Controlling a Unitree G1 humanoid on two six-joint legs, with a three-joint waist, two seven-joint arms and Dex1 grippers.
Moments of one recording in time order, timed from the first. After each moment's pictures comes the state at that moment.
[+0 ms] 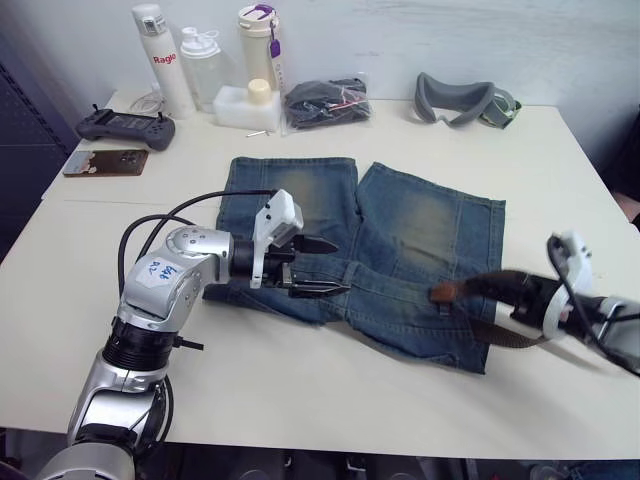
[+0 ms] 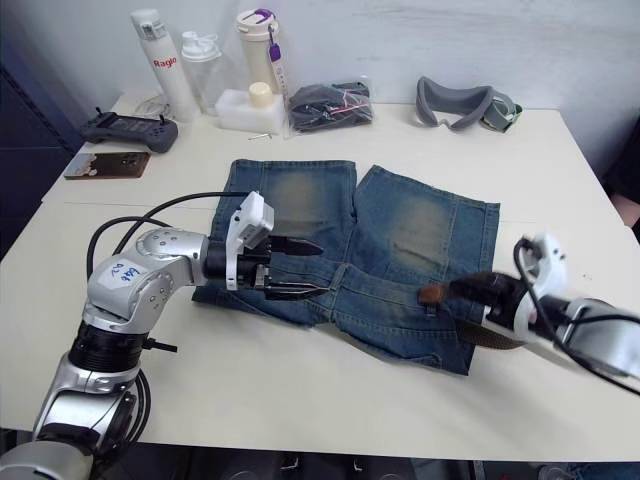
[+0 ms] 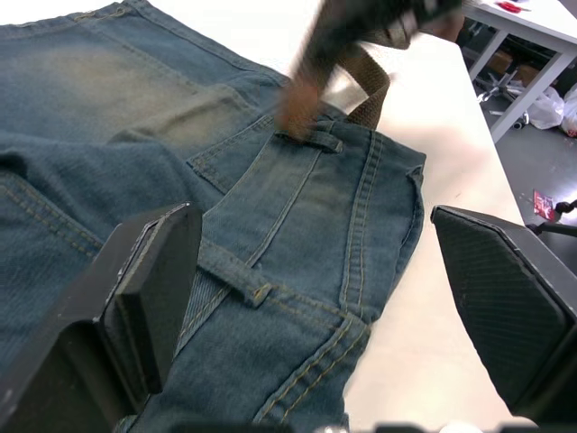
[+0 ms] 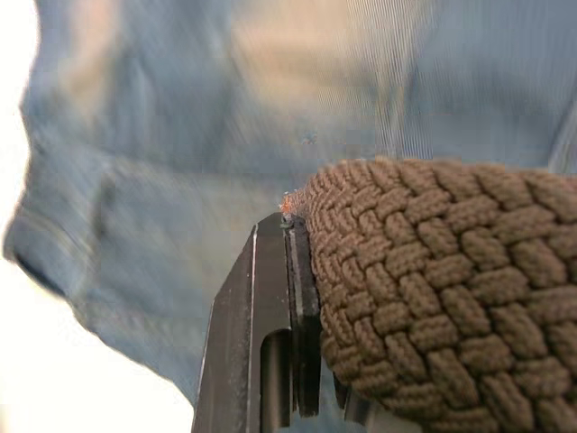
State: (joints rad) left arm -0.66 0.53 -0.13 -0.19 -0.47 0.82 -1.00; right arm -0.03 -0.95 -0.36 -0.19 1.95 1.03 -0.30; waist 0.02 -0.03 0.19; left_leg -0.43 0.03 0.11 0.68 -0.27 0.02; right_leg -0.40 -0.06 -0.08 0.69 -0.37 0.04
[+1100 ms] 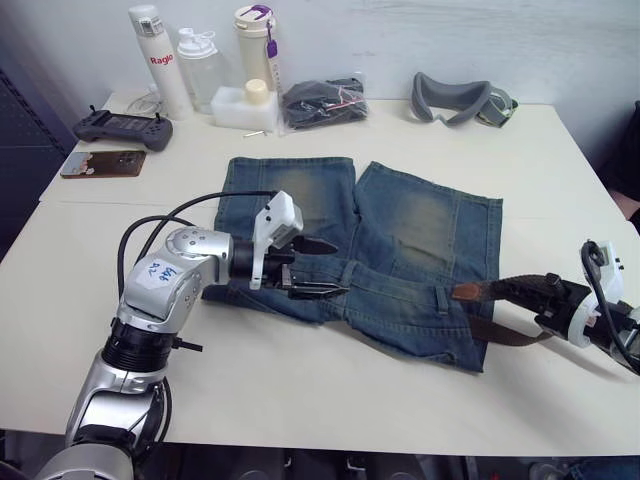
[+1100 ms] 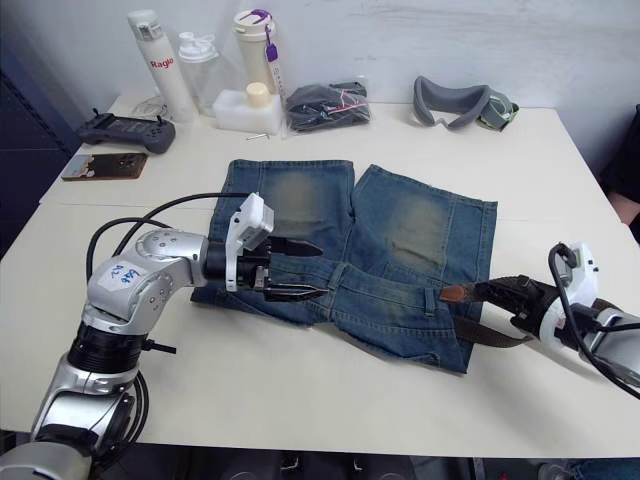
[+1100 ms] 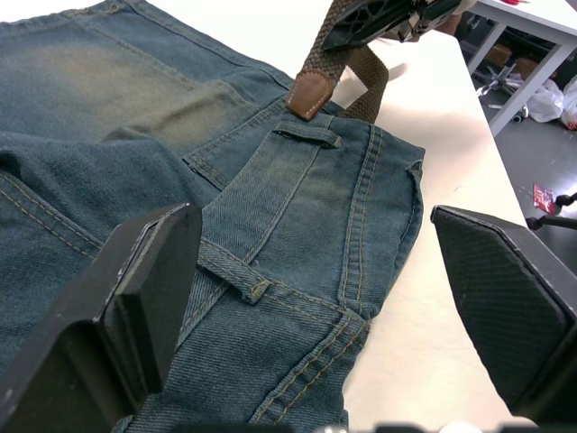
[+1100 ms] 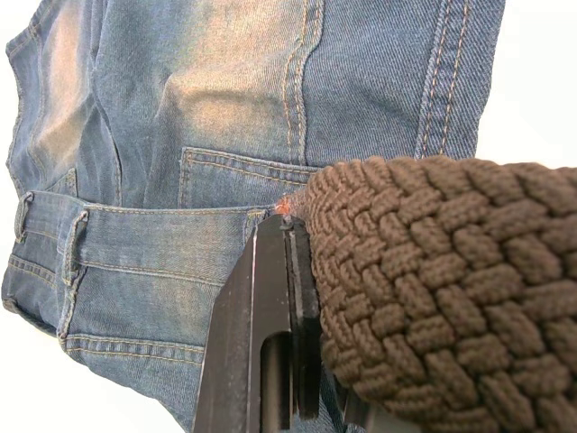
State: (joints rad) left arm -0.65 0.52 -0.14 -0.19 -0.47 0.81 -1.00; right arm -0.01 -0.94 -0.52 -0.11 1.95 1.10 -0.32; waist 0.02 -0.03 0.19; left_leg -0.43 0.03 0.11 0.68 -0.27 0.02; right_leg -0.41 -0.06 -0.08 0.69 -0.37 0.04
